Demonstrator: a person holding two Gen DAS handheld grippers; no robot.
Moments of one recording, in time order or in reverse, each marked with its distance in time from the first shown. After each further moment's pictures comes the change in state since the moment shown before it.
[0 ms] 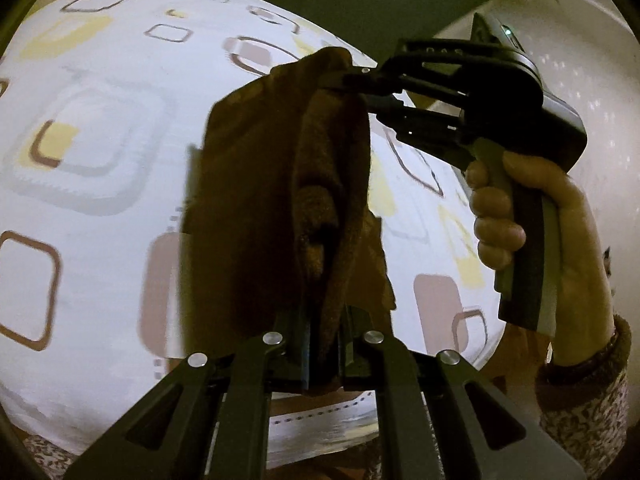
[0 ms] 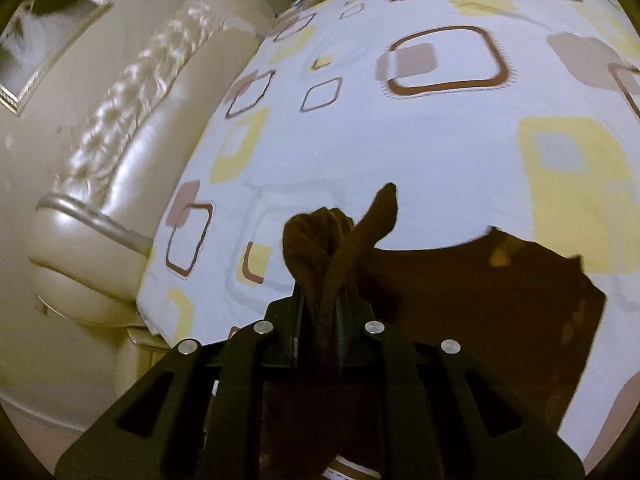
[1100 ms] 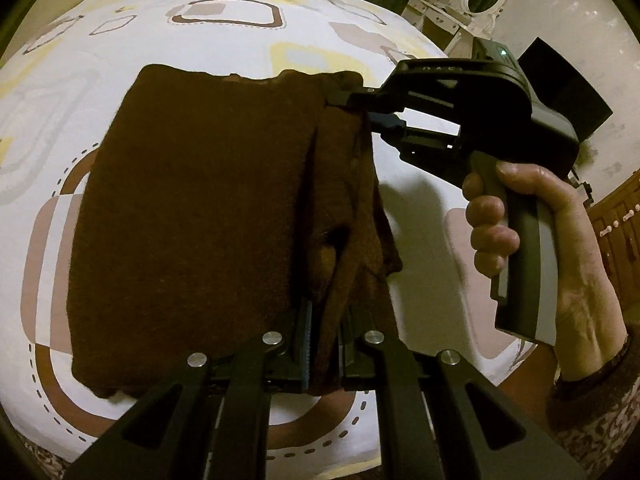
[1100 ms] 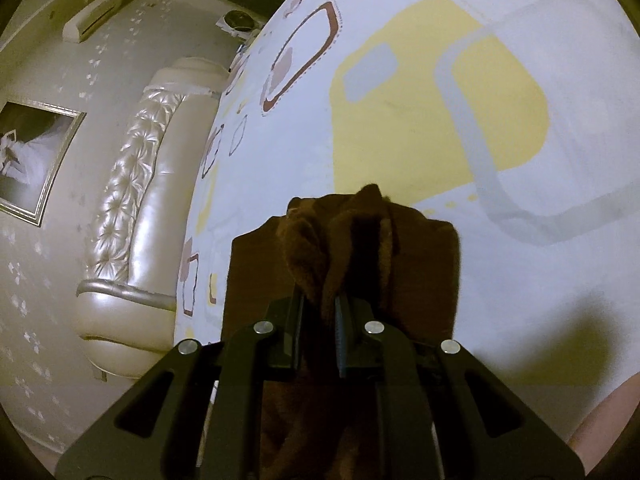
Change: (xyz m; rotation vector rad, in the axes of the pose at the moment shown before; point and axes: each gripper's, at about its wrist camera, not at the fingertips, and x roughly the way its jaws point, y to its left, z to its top) left arm 0.123 -0.061 -0.054 0.150 0.118 0.218; right arm -0.009 -0.225 -0.059 0.320 -0.080 0.178
